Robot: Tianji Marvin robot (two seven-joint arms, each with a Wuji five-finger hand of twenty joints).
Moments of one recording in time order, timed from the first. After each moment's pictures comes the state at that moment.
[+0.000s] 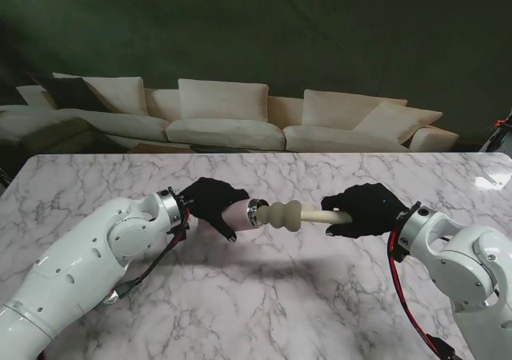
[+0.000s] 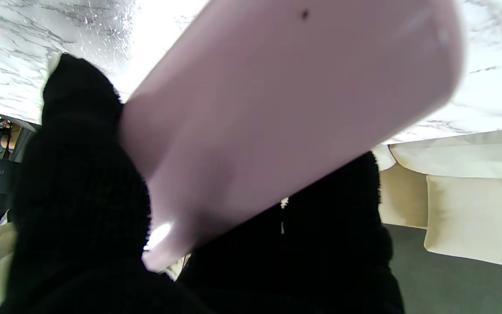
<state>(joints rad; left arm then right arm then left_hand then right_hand) 1.13 -1.05 -0.93 -1.34 0.78 -0.51 -0.11 -1.66 -1.01 1.53 -1.90 -0.92 -0.46 0.35 0.86 -0.67 0.04 -0.01 0.56 0.19 0.67 0.78 0.97 0.16 0.27 0.76 0.94 0.21 0.48 0.64 0.60 0.18 1.13 0.48 0.63 -0.43 0.67 -0.25 0.63 -0.13 1.10 0.50 1.17 -0.03 1.12 0.70 1.25 -0.04 1.28 0.78 1.10 0.27 1.71 0.58</state>
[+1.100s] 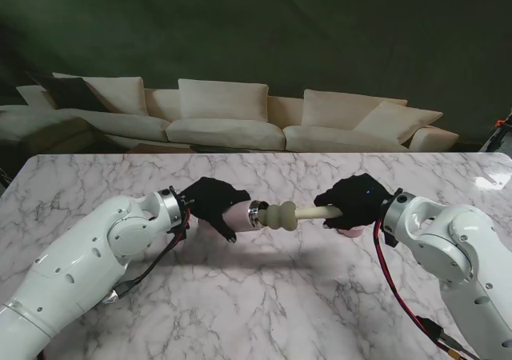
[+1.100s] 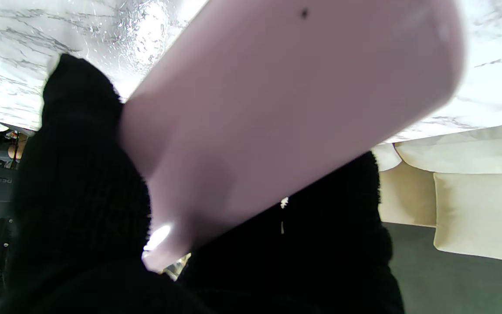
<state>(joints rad) 1.12 -1.05 -0.93 -1.36 0.80 -0.52 -0.13 -1.52 -1.00 1.42 -1.83 -1.07 -0.47 0.38 0.86 -0.67 0.04 -0.01 0.56 0.19 0.67 0.78 0.97 0.16 0.28 0.76 0.94 0.20 0.48 0.65 0.60 0.18 1.13 0.48 0.64 -0.44 0.71 -0.25 0.70 -0.18 1.09 0.44 1.23 -0.04 1.12 0.73 1.25 -0.04 1.30 0.79 1.10 0.27 1.72 0.59</state>
